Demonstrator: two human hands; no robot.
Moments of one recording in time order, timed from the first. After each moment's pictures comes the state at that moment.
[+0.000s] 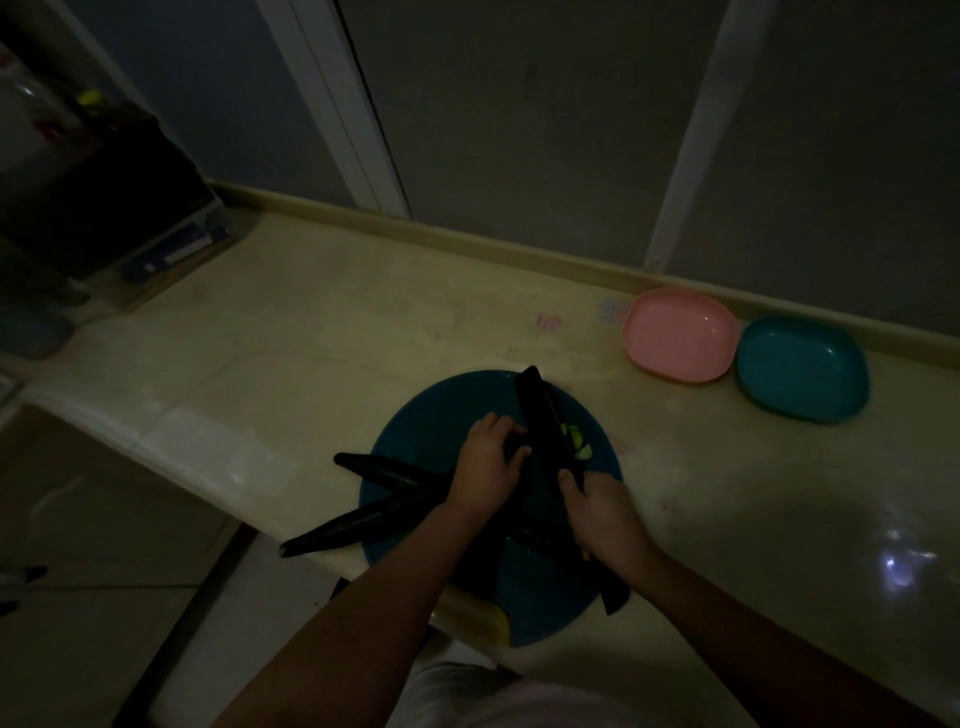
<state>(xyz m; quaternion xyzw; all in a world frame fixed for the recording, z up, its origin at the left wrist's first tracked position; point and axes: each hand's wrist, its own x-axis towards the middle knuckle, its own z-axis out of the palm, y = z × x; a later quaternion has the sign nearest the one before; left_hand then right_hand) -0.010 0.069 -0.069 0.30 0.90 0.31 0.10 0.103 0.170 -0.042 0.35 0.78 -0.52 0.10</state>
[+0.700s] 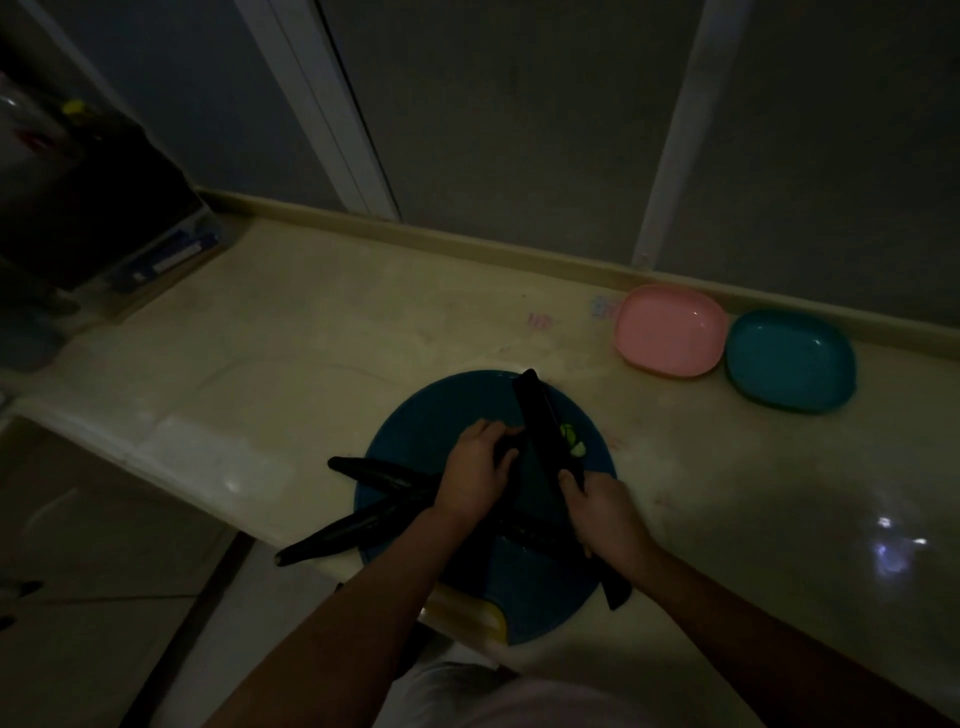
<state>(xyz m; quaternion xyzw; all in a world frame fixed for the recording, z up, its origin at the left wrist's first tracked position) -0.010 0.061 -0.066 0.32 0.89 0.30 0.12 0.107 0.176 -0.050 0.35 0.79 -0.50 0.10</state>
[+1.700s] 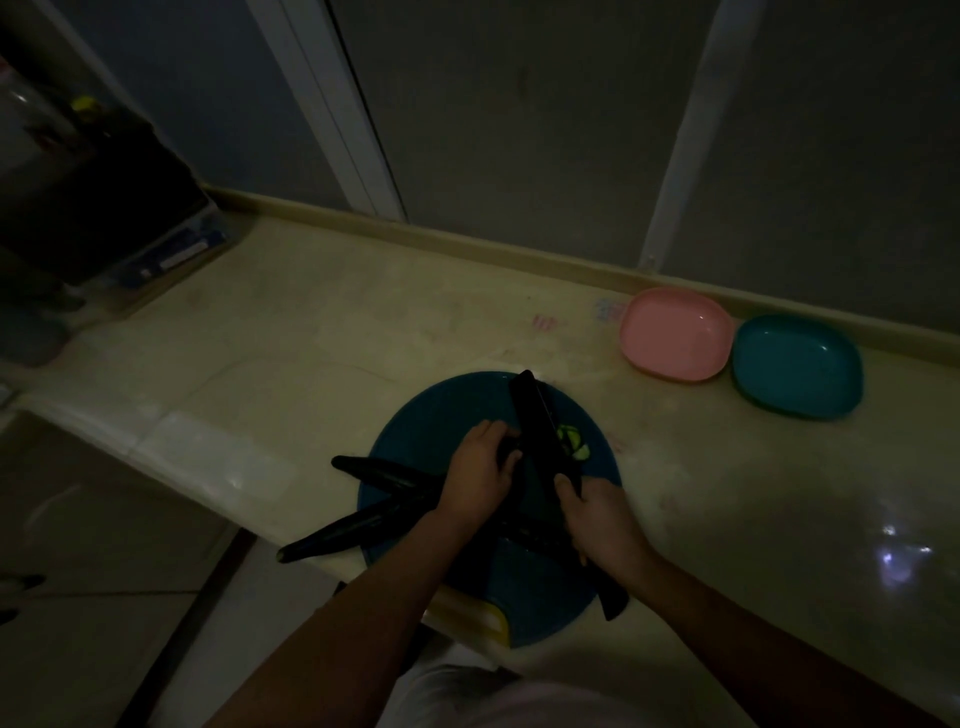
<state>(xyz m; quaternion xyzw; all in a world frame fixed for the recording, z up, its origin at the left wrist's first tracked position) -0.008 0.059 -0.065 0.32 0.90 0.30 0.10 0.108 0.167 -0.045 0.34 0.77 -0.53 0.09</state>
